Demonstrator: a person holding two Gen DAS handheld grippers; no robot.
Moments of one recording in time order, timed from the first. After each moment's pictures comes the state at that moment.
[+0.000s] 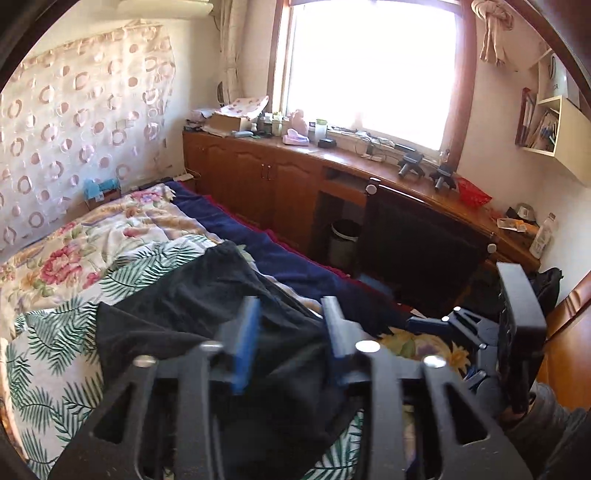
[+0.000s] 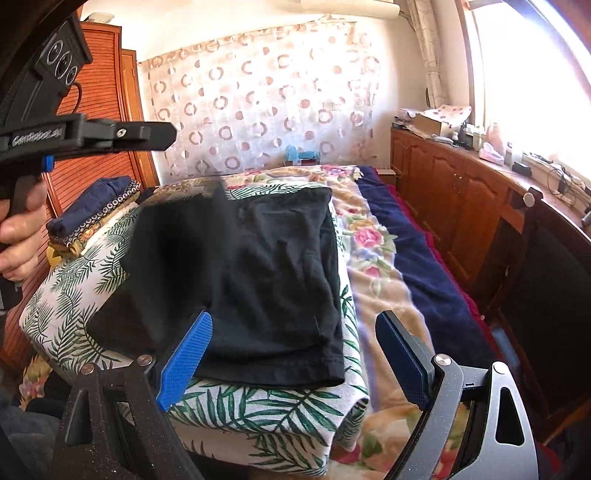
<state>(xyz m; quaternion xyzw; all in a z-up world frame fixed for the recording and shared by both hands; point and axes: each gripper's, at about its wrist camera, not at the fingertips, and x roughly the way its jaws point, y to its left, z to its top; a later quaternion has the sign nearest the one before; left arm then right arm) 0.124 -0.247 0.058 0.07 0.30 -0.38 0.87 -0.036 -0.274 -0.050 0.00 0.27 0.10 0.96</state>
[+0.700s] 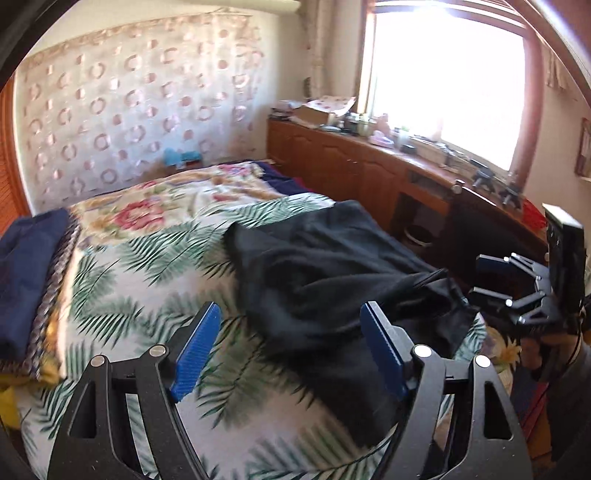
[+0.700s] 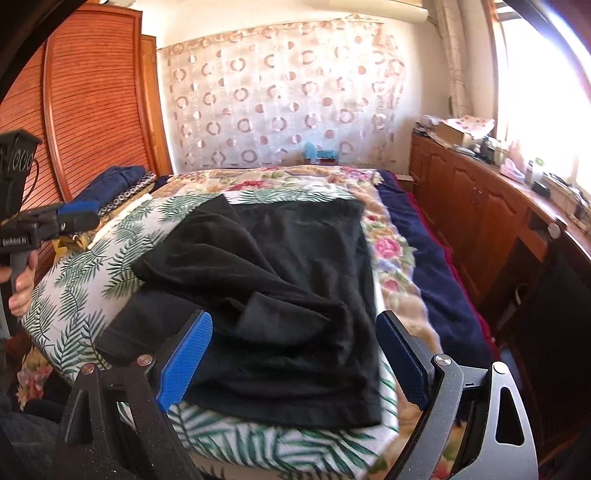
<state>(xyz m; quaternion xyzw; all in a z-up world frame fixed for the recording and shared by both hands) 0.112 -0.100 0.004 0.03 0.32 -0.24 0.92 -0.009 -0.244 -0.029 -0.03 0.28 0.14 0.95</state>
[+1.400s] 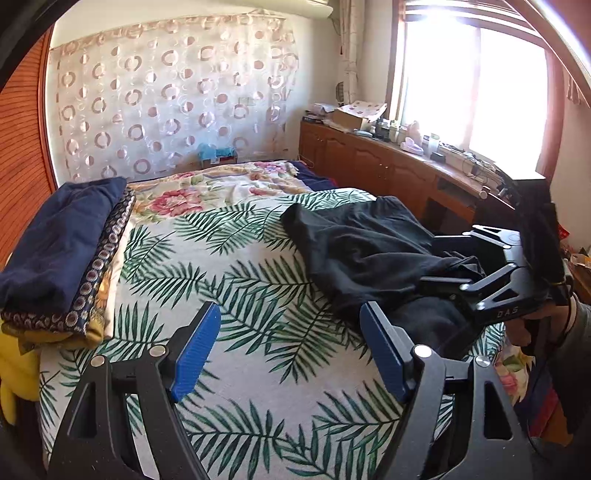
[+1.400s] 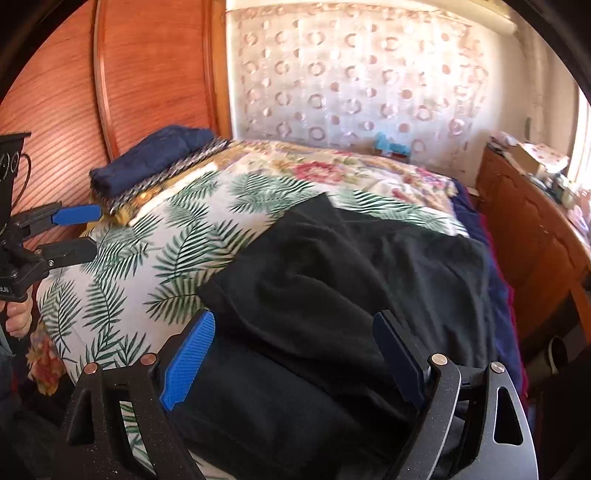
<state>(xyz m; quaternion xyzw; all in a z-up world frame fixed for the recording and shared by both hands) 0.097 -0.036 -0.013 0.02 0.32 -0.19 0.93 0.069 -0.152 -0.024 -0.11 0.32 0.24 0.91</state>
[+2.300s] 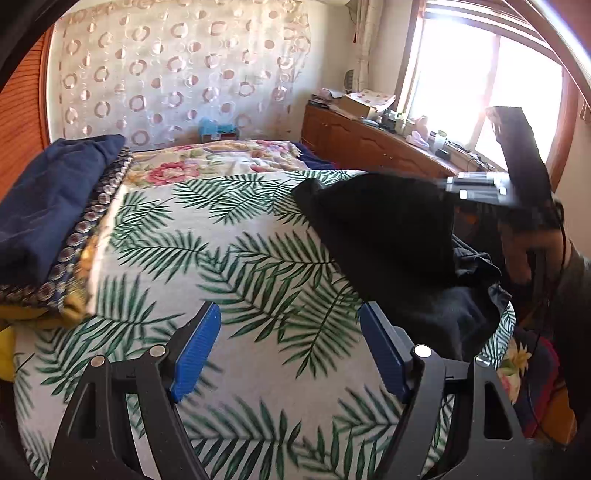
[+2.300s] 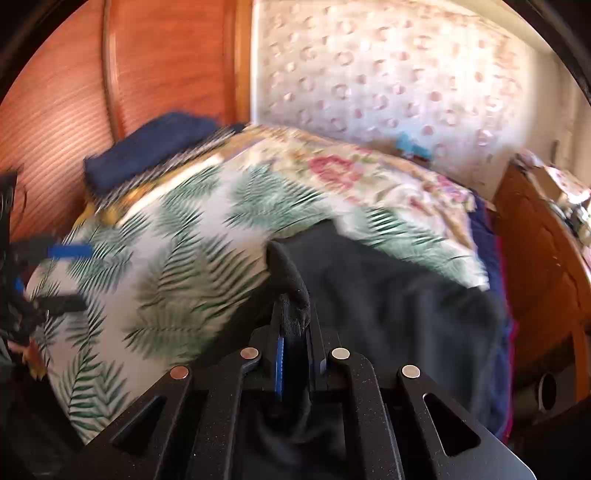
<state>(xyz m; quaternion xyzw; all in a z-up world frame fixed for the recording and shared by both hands) 0.130 -0.027 -0.046 -0.02 0.36 -0.20 0.91 0.156 -0.156 0.013 -0.15 0.32 0.25 0.90</state>
